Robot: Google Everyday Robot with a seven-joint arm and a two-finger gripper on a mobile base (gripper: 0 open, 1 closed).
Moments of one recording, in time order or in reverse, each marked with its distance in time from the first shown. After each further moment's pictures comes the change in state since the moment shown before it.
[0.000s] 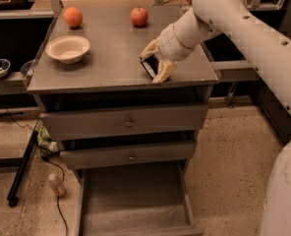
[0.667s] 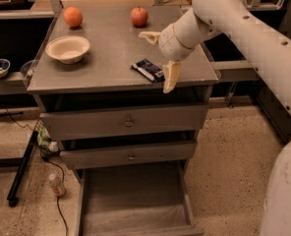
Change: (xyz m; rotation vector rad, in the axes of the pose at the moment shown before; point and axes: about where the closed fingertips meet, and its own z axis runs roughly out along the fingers) arm 0.000 0.000 0.000 0.000 0.000 0.000
